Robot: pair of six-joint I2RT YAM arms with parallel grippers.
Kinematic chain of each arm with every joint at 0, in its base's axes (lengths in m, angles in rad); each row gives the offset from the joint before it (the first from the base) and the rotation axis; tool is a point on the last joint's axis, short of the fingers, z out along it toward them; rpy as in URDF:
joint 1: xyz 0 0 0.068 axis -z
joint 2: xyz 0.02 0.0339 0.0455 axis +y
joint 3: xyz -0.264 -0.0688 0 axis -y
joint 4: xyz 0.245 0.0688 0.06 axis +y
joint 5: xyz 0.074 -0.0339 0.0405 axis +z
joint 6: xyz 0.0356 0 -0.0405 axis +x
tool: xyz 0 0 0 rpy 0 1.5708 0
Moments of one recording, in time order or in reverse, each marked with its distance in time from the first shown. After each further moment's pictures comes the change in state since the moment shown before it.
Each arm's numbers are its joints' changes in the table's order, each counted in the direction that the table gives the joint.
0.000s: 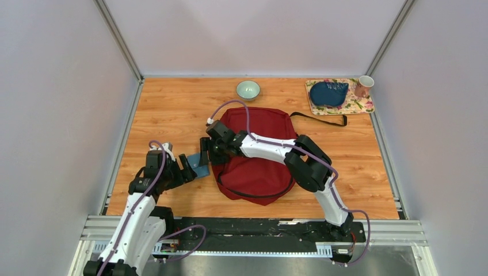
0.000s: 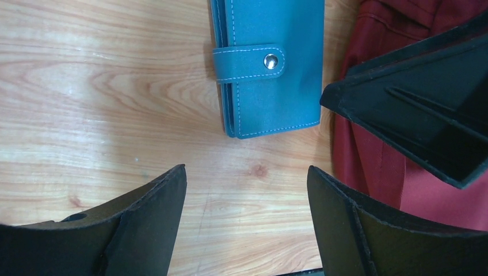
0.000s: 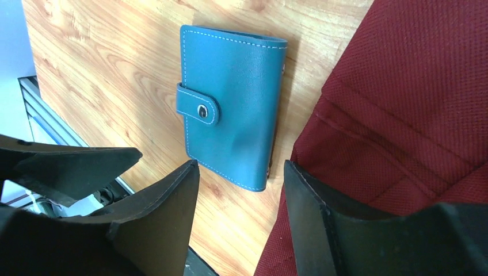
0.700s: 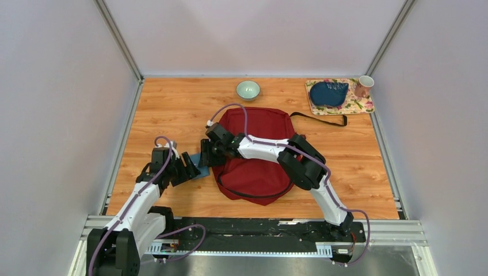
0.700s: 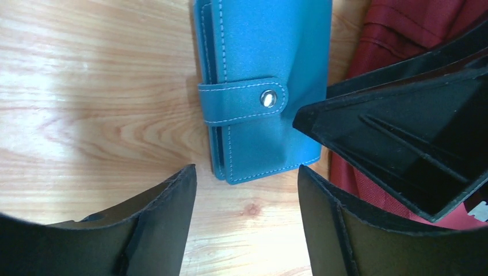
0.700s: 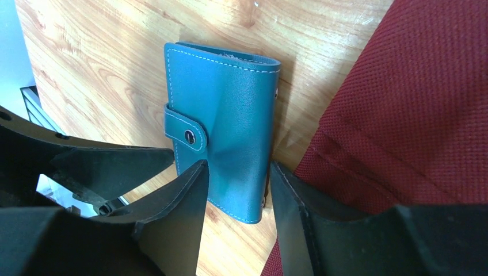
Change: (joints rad) left arm -0.008 0.234 -0.063 -0.266 -0.056 -0.029; right arm 0.002 0.070 0.004 -0.092 0.021 0.032
